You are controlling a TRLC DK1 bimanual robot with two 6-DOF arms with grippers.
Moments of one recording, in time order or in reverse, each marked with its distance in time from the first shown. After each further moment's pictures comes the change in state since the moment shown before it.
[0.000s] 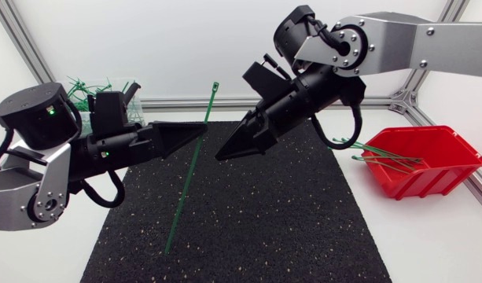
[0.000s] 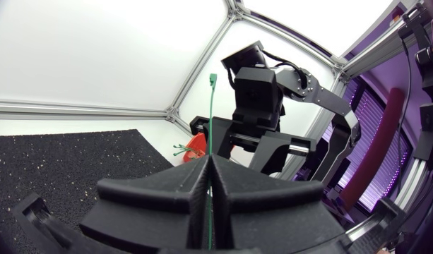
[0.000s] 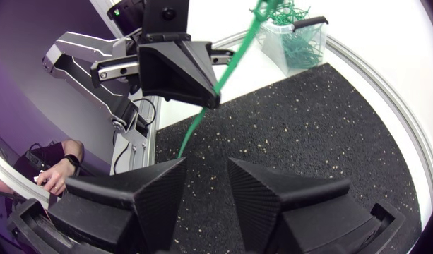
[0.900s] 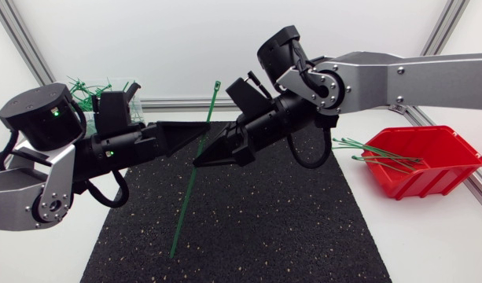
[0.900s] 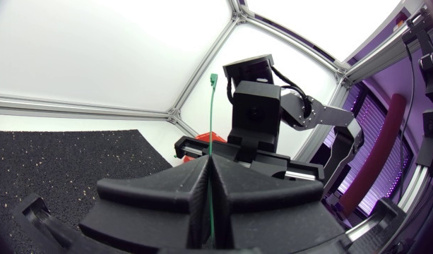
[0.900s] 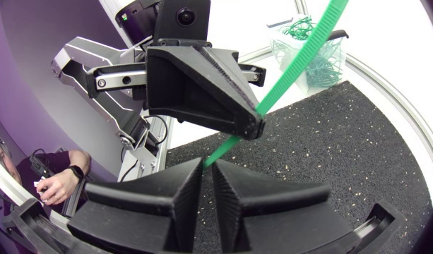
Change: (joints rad) left arm -0.019 0.015 0.001 0.027 -0.036 -0.032; right arm 0.063 0.006 -0.144 0.344 -0.088 0.163
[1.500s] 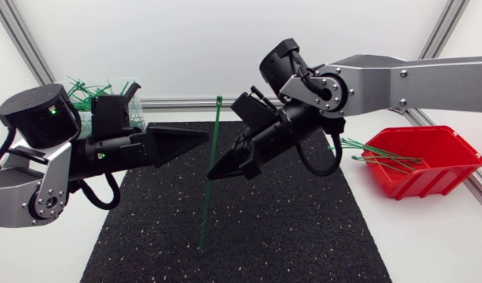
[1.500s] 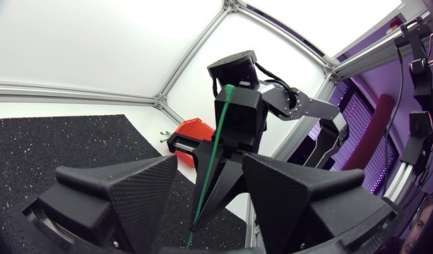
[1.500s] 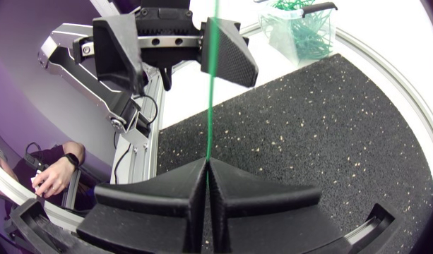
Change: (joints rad) left arm 0.051 0.000 0.000 -0.036 0.166 -0.019; right arm -0.006 -0.012 -0.023 -0.146 0.090 -0.066
